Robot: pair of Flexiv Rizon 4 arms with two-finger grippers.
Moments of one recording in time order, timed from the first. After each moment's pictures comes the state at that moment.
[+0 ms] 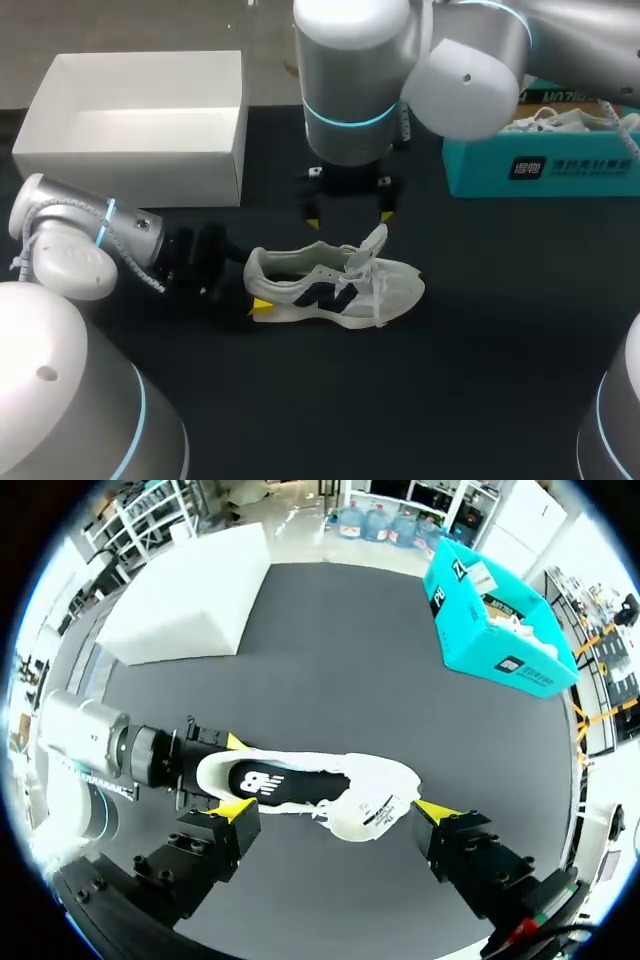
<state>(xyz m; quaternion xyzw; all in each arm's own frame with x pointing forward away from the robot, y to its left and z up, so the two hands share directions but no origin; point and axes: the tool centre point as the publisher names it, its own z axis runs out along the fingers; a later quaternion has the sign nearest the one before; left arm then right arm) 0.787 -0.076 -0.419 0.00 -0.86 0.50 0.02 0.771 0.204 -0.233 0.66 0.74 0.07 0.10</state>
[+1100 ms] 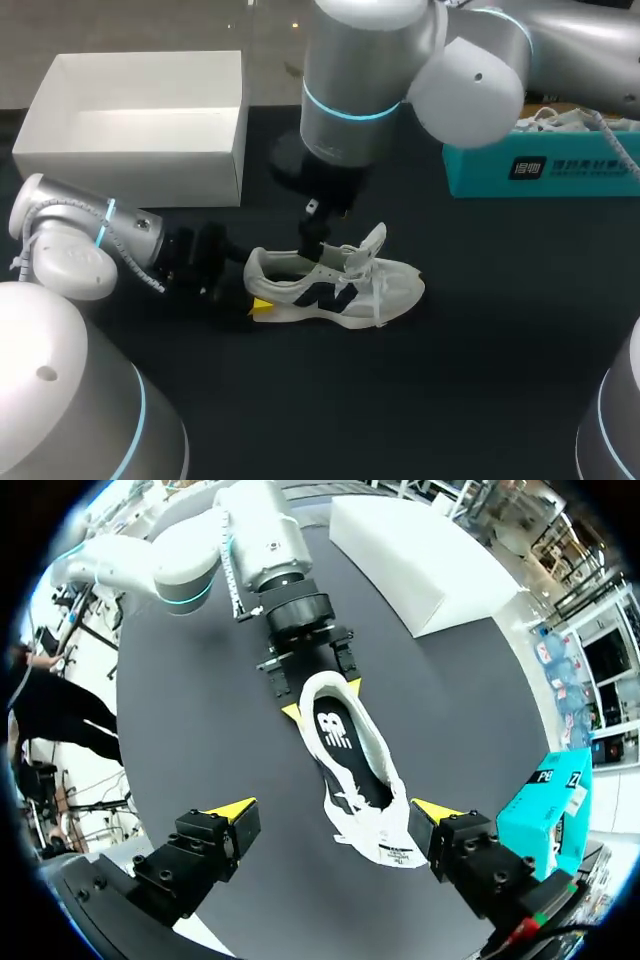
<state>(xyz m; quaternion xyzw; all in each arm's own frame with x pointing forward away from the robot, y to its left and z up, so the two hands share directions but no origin) 0.787 -0.076 -0.419 0.00 -0.86 0.50 0.02 0.746 0.221 -0.233 0.20 0.98 0.07 0.05</state>
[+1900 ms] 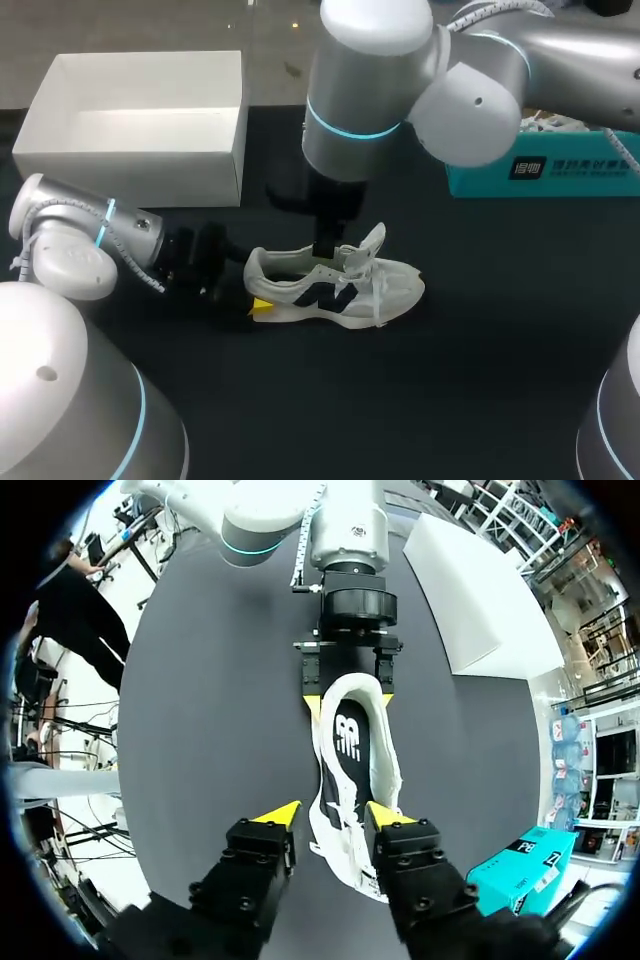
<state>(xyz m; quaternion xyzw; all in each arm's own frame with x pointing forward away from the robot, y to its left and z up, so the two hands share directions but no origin) 0.787 -0.076 -0.419 0.00 -0.86 0.50 0.02 0.750 0.227 -0.253 0.05 0.99 0.07 0.06</state>
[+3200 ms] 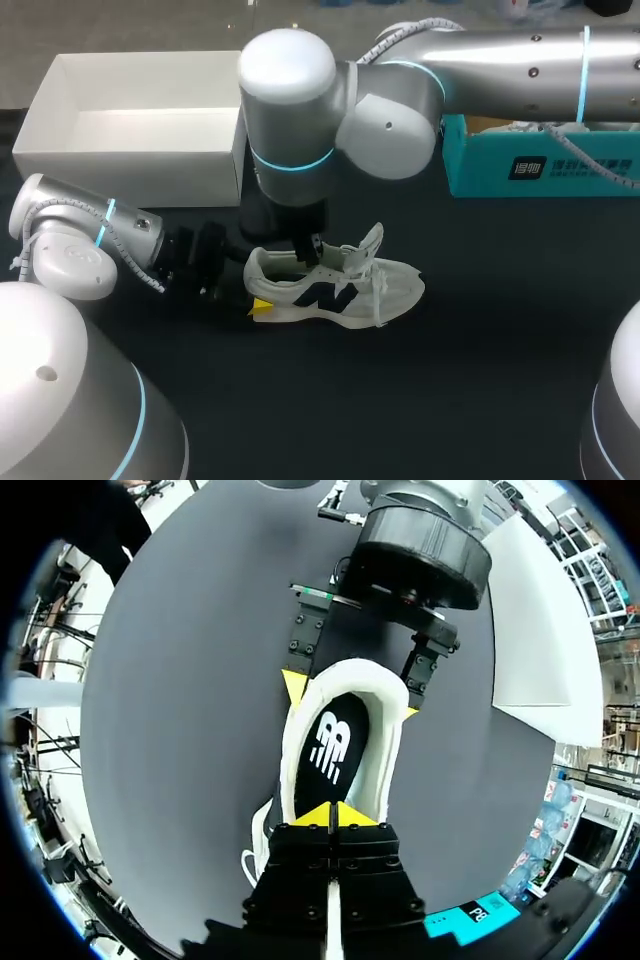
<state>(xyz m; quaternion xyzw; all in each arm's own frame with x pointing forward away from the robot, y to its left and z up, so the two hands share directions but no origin) 0.787 -0.076 -0.419 0.00 -0.86 0.50 0.02 0.796 0.250 -0.331 -0.12 0.99 -0.02 0.07</state>
